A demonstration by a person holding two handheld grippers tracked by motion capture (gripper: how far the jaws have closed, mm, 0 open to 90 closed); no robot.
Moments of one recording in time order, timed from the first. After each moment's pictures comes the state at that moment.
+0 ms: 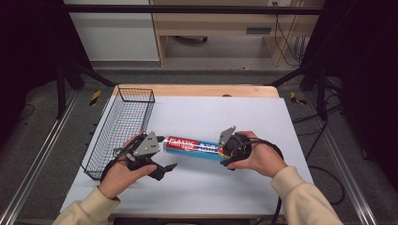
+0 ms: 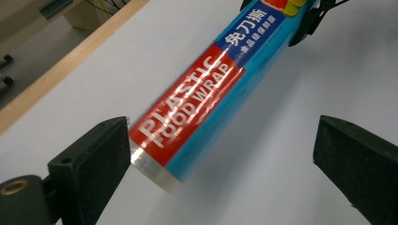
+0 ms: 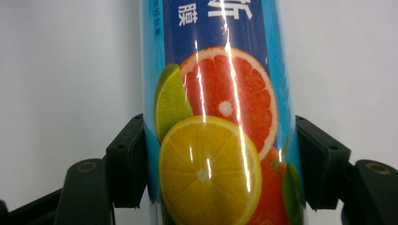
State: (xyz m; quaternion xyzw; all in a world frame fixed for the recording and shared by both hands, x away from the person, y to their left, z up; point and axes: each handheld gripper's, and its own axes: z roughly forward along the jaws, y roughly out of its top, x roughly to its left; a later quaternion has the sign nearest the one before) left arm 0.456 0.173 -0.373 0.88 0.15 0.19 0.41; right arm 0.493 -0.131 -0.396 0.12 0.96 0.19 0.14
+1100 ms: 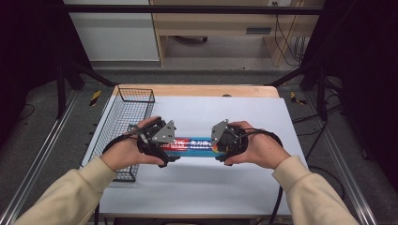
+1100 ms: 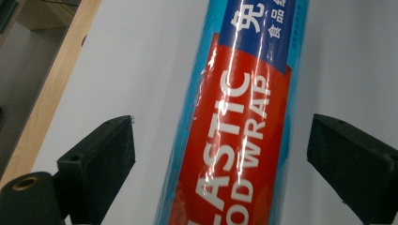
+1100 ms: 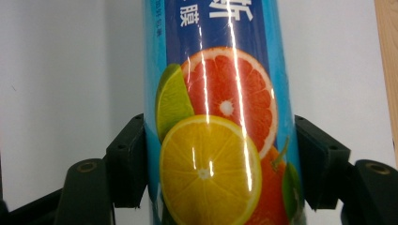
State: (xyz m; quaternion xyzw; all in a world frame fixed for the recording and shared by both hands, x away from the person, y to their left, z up) left arm 0.488 0.140 -0.342 0.94 0.02 0.17 0.30; right arm 0.482 -0.107 -0.342 0.04 0.97 0.18 0.16
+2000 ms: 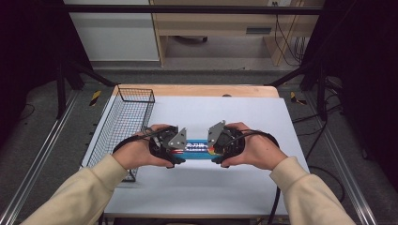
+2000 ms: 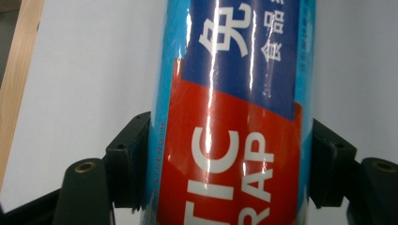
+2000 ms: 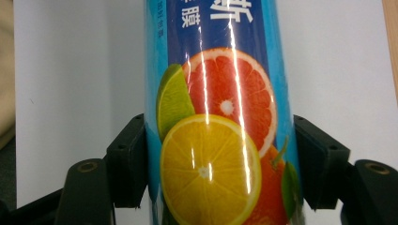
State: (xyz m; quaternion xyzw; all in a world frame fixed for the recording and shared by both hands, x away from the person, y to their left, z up) left arm 0.489 0.114 -0.357 0.96 -0.03 0.16 0.23; right arm 0.479 -0.099 -0.342 0.03 0.97 0.20 0.15
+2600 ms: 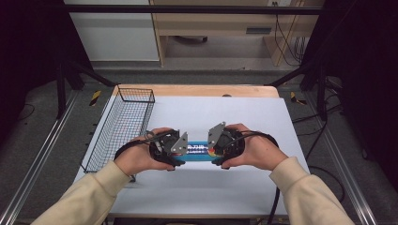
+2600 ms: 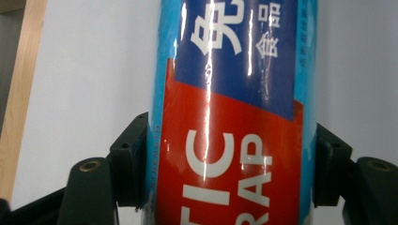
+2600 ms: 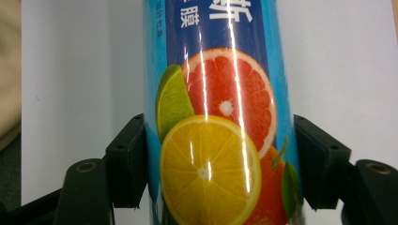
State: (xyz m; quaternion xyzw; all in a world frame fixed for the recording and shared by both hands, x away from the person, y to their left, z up) left arm 0.478 0.110 -0.360 0.96 -0.03 0.18 0.21; right arm 0.478 -0.100 -0.345 0.02 0.97 0.20 0.14
